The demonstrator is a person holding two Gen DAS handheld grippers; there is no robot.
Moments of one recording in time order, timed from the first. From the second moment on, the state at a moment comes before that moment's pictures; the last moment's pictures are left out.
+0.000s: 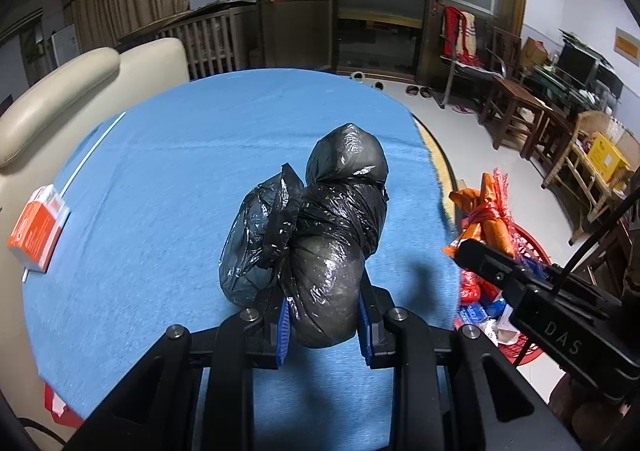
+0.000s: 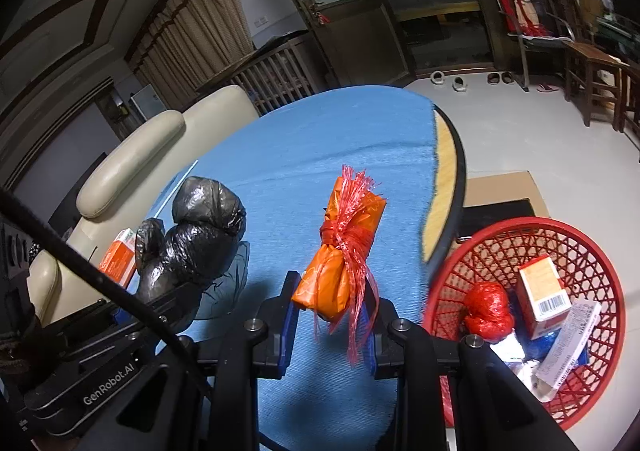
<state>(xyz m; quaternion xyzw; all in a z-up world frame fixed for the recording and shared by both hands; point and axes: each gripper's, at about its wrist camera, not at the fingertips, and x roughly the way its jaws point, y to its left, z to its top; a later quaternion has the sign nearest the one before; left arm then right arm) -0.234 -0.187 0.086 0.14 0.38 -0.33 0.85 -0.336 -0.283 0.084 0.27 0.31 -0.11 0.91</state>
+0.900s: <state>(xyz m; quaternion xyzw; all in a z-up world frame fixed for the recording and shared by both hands) -0.250 -0.222 0.083 0.18 0.38 -0.38 0.83 -0.387 -0.339 0.079 0.31 0.30 -0.17 0.89</state>
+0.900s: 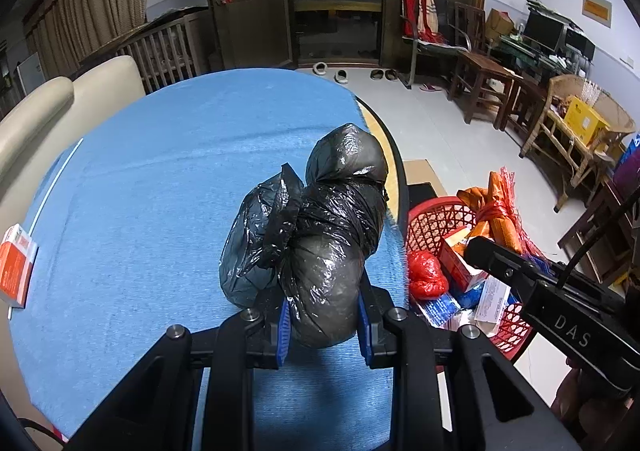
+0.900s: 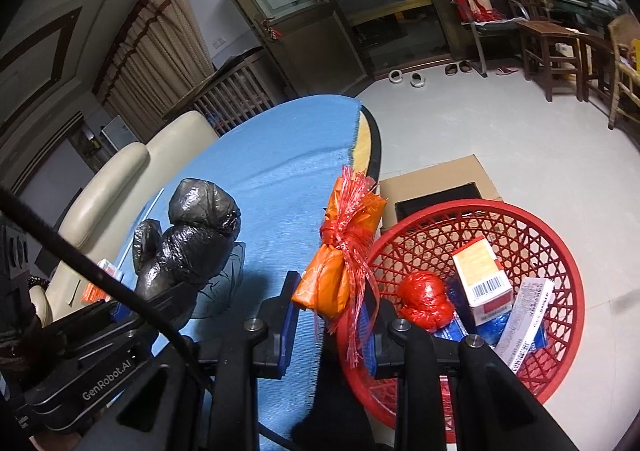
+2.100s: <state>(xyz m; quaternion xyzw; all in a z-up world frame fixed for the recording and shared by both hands) -0.278 -0.280 0.074 0.22 0.36 -0.47 0.77 -0.449 -0.397 0.042 0.32 0.33 -0.27 0.84</state>
